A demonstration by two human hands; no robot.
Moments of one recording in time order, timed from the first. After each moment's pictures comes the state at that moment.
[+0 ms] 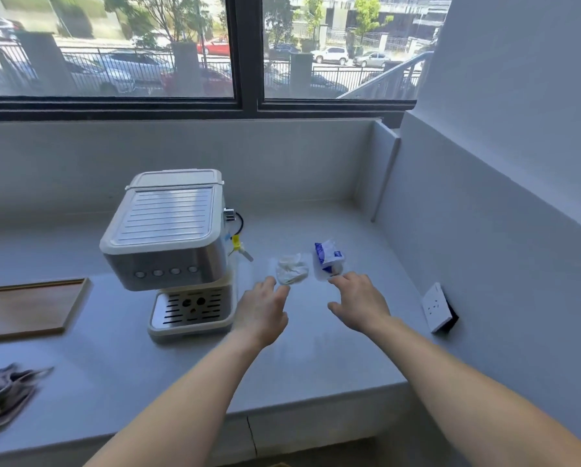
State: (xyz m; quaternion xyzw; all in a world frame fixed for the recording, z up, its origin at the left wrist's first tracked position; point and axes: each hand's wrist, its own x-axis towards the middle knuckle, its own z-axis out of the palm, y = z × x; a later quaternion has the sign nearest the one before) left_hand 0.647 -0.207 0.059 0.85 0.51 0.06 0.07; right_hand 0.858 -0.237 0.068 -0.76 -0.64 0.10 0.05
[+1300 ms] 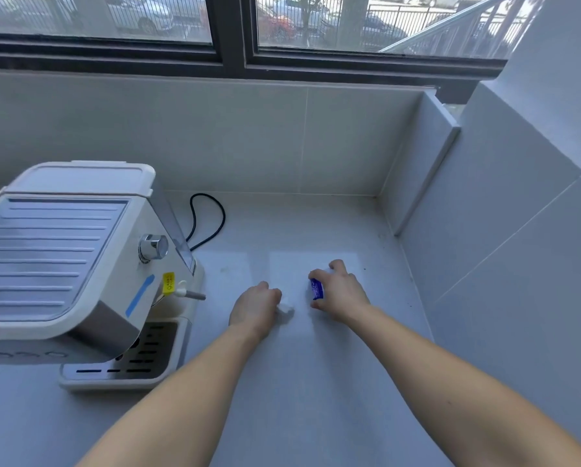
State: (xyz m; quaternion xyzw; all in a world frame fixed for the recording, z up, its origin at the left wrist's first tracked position) left_hand 0.747 -0.046 -0.021 0.77 0.61 -0.03 0.18; right_hand 0.941 -0.037 -0.008 -0.70 -0.68 0.22 0.00
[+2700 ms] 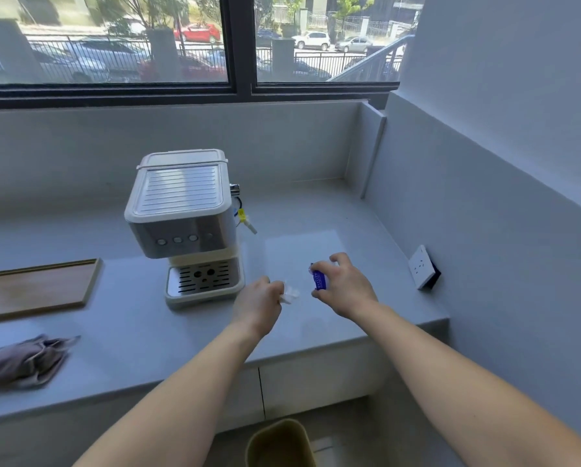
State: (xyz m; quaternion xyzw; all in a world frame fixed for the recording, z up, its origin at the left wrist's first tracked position) left_hand 0.602 -0.276 0.062 0.85 0.50 0.12 0.13; right_hand 0.796 -0.310 0.080 -0.76 -0.62 0.13 0.13
